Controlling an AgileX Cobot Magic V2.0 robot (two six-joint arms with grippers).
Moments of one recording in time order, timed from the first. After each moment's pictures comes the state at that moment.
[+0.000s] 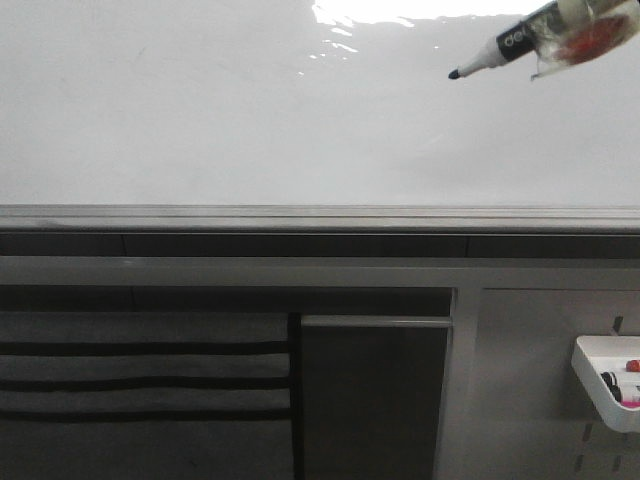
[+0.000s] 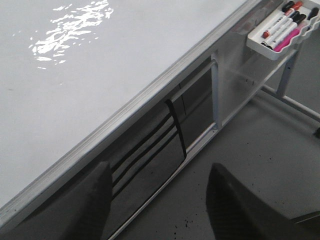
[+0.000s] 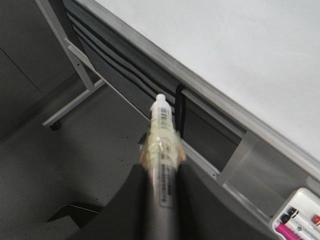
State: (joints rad) left arm -0.42 0.68 -0.78 -0.28 0.80 0.58; right arm 0.25 0.89 -0.87 0.53 0.83 -0.67
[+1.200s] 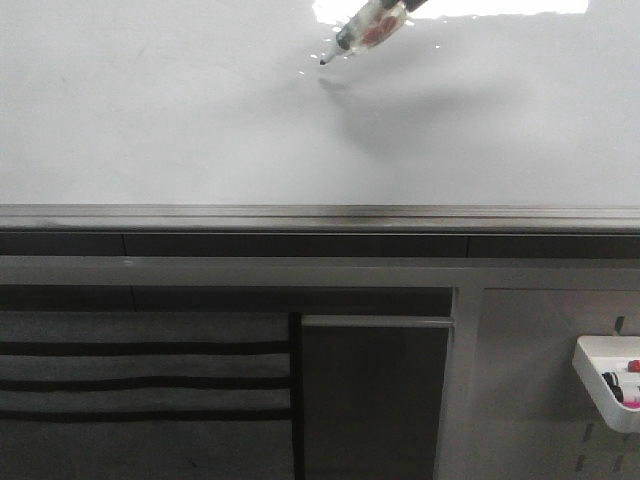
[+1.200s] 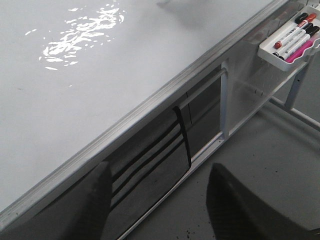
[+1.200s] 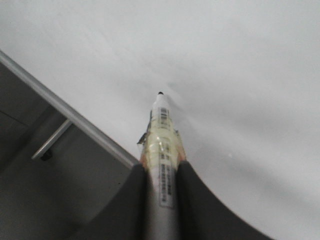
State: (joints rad) left arm -0.42 0.68 -0.75 -0.29 0.74 0.57; right arm 0.37 1.51 -1.39 0.34 0.72 -0.37
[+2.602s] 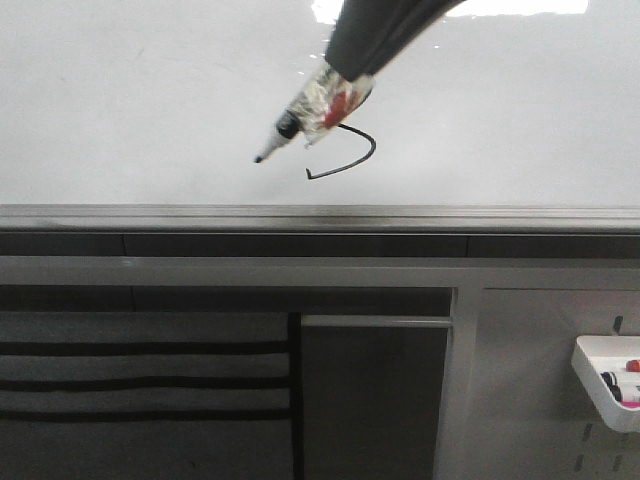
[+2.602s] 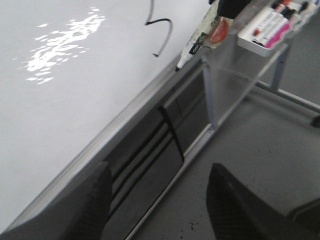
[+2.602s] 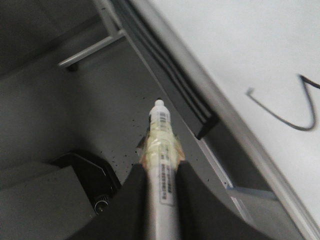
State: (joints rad) left arm -0.44 0.76 -0.81 -0.40 0.82 0.80; right arm 0.58 1.42 -1.30 0.35 0.89 -0.62
